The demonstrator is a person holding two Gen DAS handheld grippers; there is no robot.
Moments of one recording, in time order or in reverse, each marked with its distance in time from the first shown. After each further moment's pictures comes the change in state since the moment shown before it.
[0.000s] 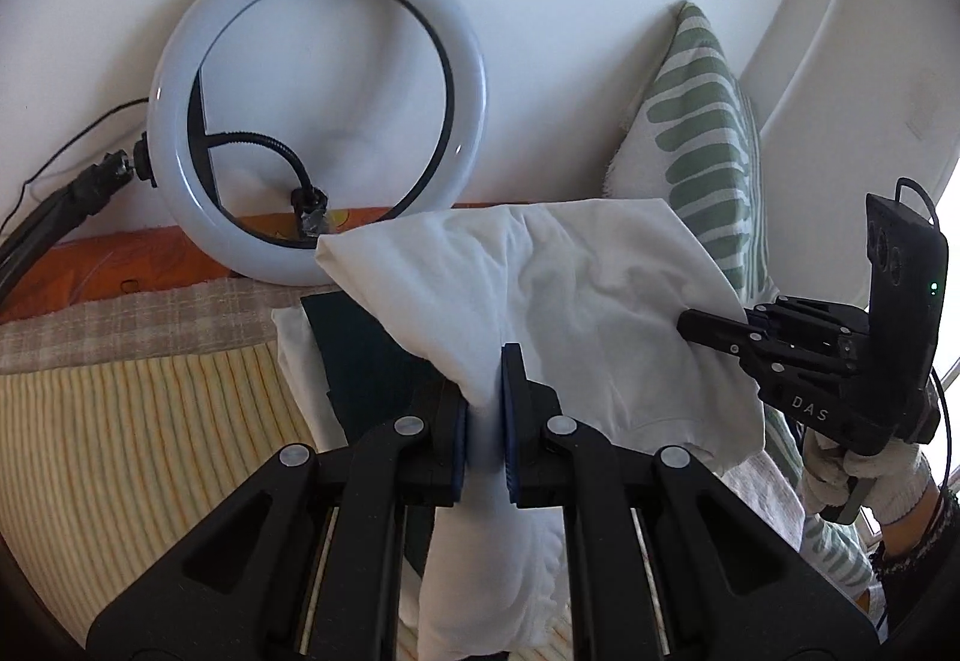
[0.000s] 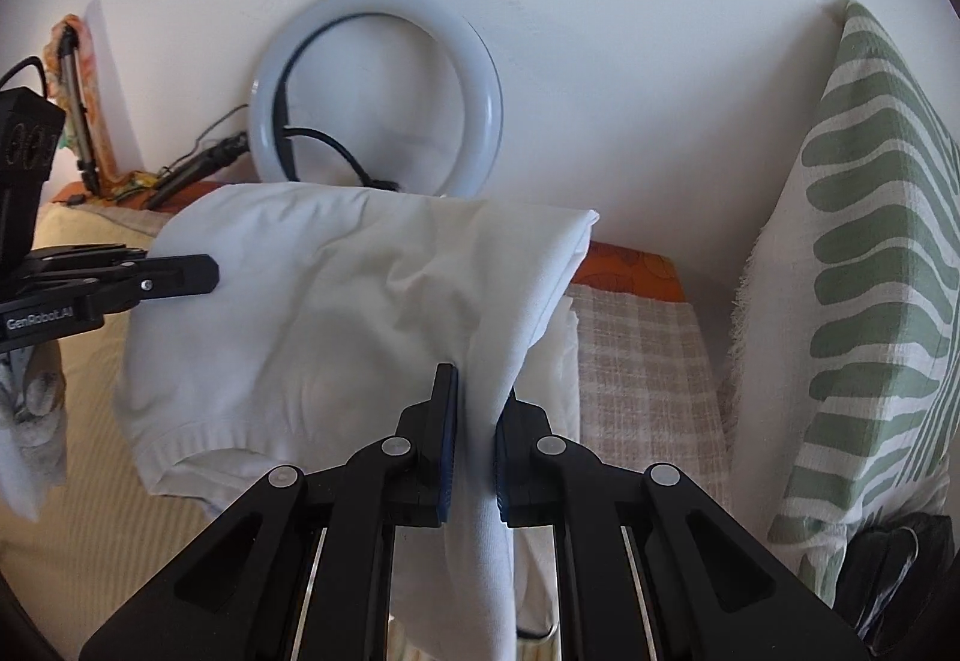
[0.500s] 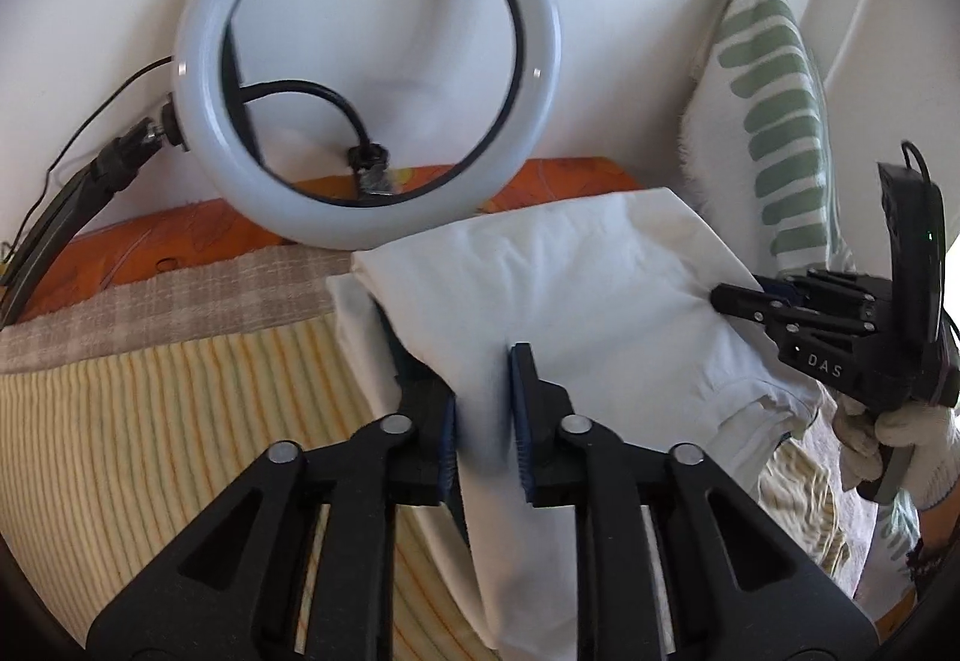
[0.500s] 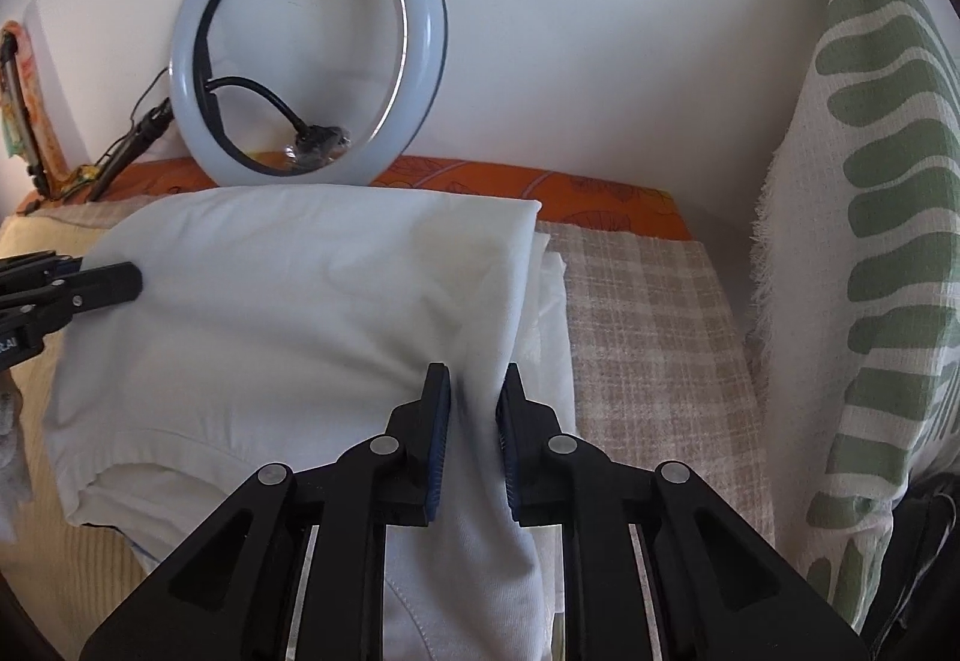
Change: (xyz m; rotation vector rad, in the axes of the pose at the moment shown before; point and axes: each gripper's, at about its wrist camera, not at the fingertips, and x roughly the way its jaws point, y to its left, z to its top) left arm 0.026 0.019 -0.017 0.039 0.064 0.178; right arm 0.058 -0.020 -0.014 0.086 0.094 -0.026
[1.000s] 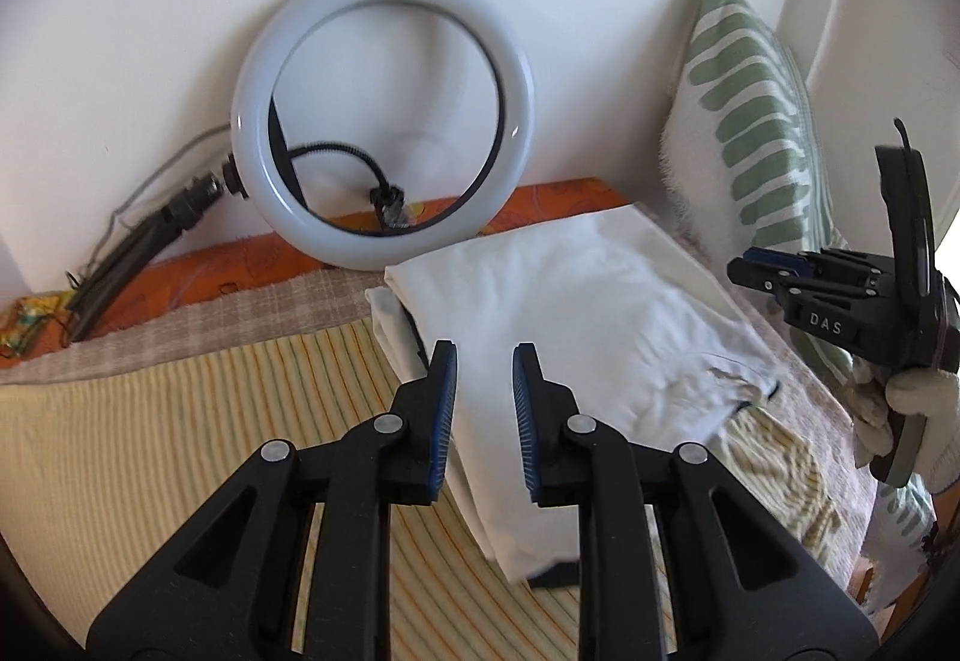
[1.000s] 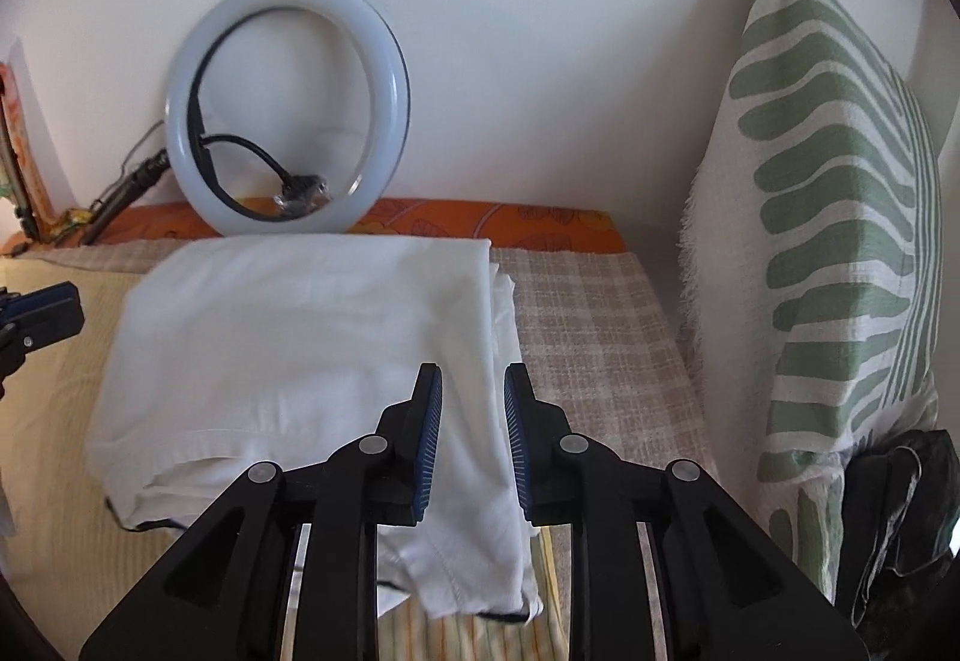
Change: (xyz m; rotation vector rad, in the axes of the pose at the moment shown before) left arm -0.077 -0.024 -0.012 0.084 -0.077 0.045; right arm -0.064 0.002 -0.003 0.071 -0.087 -0.083
